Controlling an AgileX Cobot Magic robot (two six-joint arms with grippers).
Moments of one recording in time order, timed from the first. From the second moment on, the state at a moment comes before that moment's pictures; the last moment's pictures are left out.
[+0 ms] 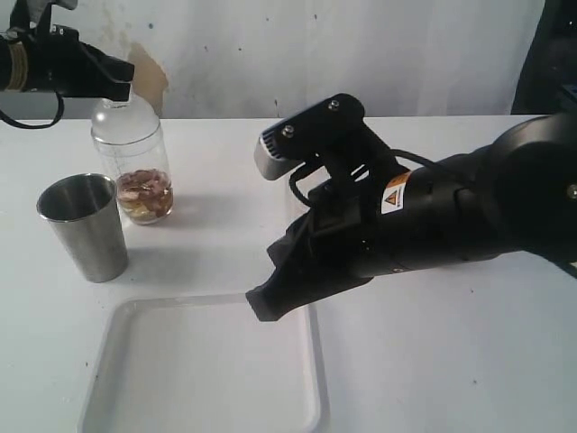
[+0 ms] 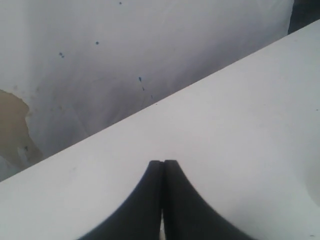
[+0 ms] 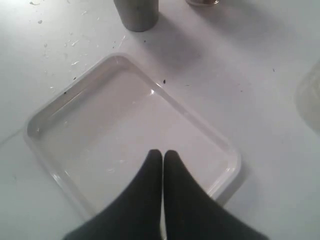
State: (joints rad) left arm -0.04 1.86 -1.36 1.68 -0.51 -1.39; right arm 0.65 1.34 -0.87 0.36 0.38 -0.34
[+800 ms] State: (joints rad) left arm 0.08 1.76 -1.23 1.62 -0.68 -1.41; right arm 0.65 1.34 -0.87 0.36 0.38 -0.34
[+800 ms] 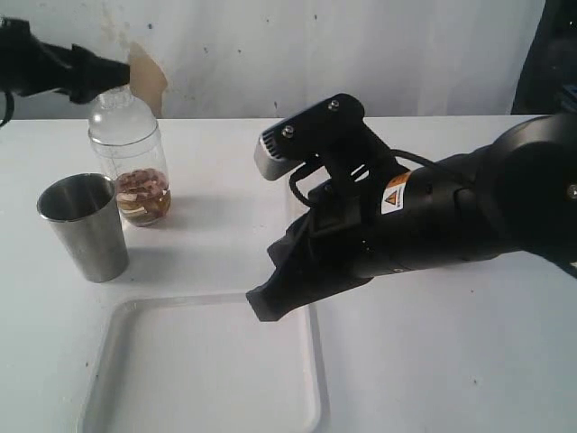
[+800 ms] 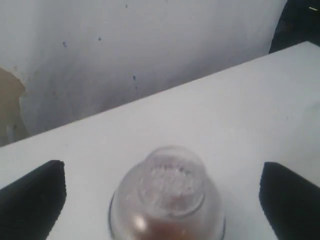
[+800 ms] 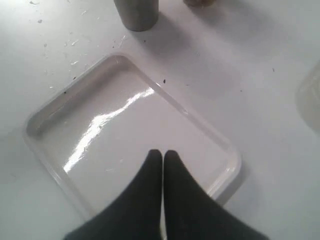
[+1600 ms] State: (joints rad) left arm 0.09 1.91 -1.08 1.34 -0.79 -0.96; right arm 0.65 1.34 -0.87 0.36 0.38 -0.34
